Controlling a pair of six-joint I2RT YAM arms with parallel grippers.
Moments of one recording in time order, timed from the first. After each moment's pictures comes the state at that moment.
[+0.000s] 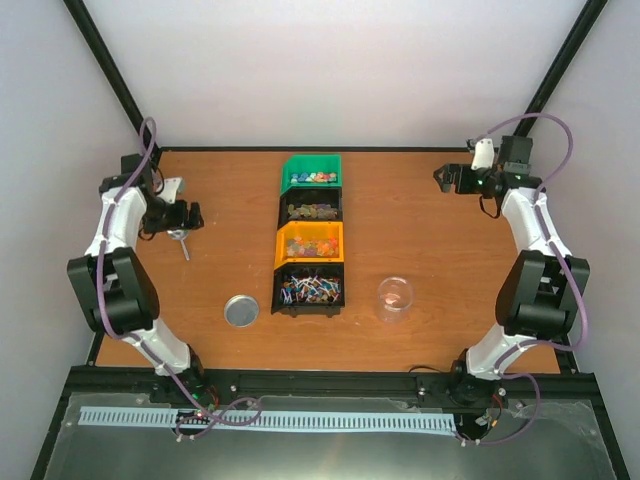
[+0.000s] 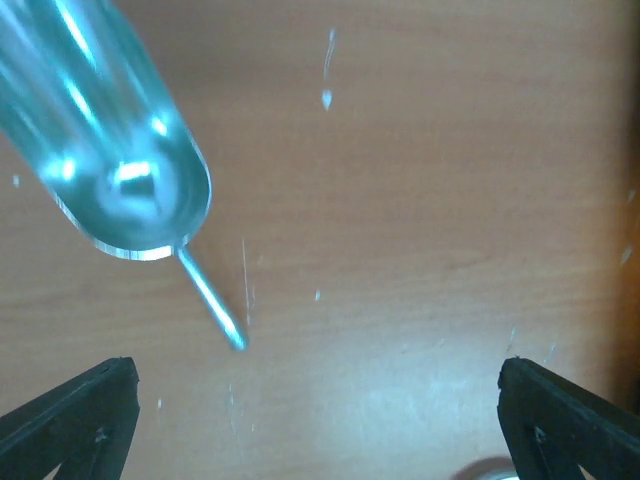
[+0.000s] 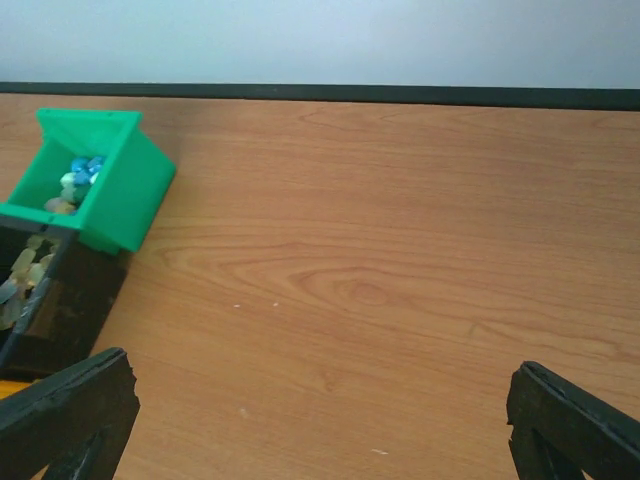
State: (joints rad) left arm 0.27 1.70 1.46 -1.02 0.26 0.20; right arm -0.18 1.69 1.40 -0.46 -0.51 -0.10
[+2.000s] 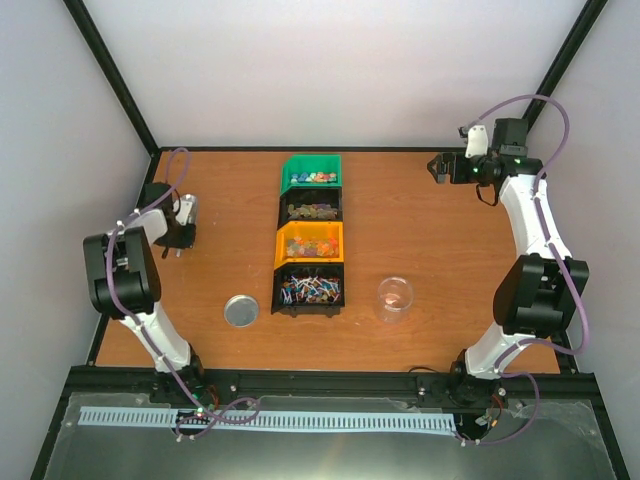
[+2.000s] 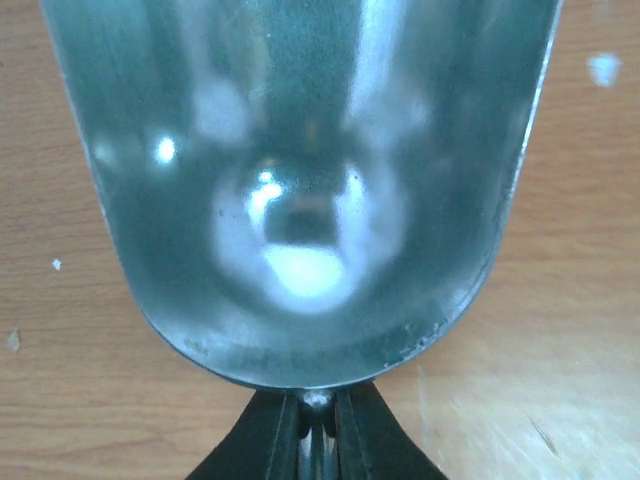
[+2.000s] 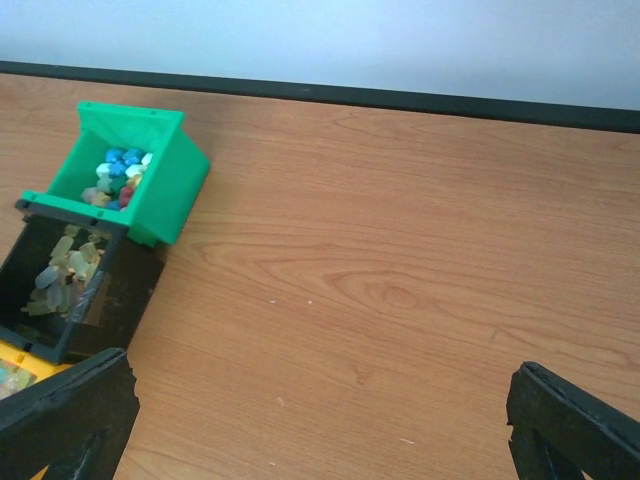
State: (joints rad) left arm 0.24 1.82 1.11 -0.45 -0.04 0.30; right arm -0.11 1.69 1.58 -0.67 -0.46 -0.11
